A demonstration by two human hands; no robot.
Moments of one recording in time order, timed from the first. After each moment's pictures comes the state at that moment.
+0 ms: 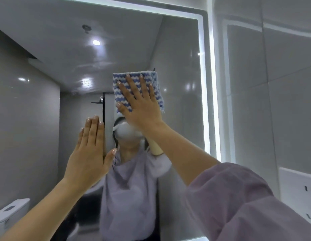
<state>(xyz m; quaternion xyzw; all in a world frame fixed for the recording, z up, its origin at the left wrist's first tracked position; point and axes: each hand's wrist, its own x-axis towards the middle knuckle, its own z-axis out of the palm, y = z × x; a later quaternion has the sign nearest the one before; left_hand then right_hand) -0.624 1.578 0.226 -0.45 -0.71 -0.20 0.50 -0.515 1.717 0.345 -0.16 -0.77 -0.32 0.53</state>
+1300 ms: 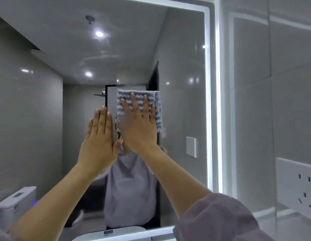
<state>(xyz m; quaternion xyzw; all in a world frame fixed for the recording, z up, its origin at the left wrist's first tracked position) -0.618 1.577 0.227 -0.45 -0.73 -0.21 0.47 -0.534 1.690 0.265 -0.21 -0.78 -0.24 0.54</state>
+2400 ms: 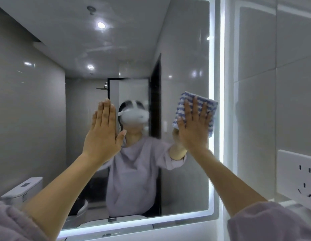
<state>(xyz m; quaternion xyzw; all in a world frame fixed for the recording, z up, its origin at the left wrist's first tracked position) -0.622 1.578 0.227 -0.46 -0.72 -0.21 0.48 -0.435 1.790 0.233 -0.33 -0.74 -0.16 0.56</state>
